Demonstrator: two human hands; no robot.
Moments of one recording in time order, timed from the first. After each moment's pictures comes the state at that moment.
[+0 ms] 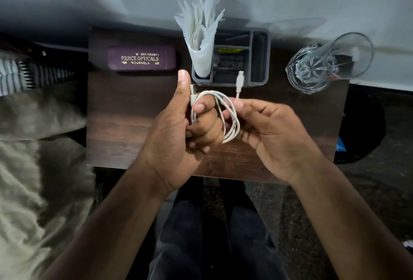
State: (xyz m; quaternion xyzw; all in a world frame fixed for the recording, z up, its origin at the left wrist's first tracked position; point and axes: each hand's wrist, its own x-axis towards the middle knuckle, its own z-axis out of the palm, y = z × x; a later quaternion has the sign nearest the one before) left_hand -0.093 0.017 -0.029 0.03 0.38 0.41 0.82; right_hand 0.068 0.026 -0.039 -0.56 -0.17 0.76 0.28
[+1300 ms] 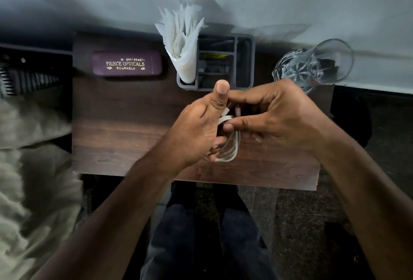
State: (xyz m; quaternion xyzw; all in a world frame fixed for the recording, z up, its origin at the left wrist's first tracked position) left_hand -0.065 0.036 -0.036 0.35 0.54 0.22 0.73; right_hand 0.109 0.073 -0.028 -0.44 -0.55 0.69 0.15
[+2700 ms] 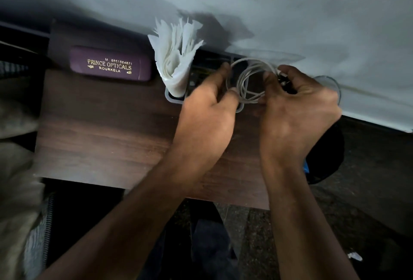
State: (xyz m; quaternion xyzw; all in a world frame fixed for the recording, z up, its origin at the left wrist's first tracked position) left_hand -0.027 0.079 -0.033 0.30 0.67 0.30 0.61; right_hand 0.077 0.103 -0.029 -0.82 -0.46 0.19 0.28
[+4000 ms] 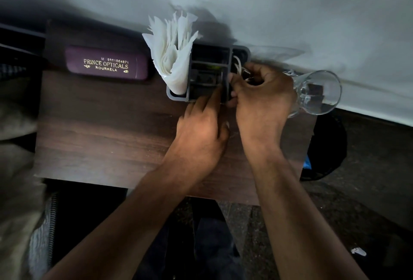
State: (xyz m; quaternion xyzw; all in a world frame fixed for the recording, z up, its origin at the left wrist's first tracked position) left_hand -0.029 0.048 -0.083 0.58 0.66 0.12 0.46; right_hand 0.064 0.106 -0.074 -0.78 -0.44 0.34 0.29
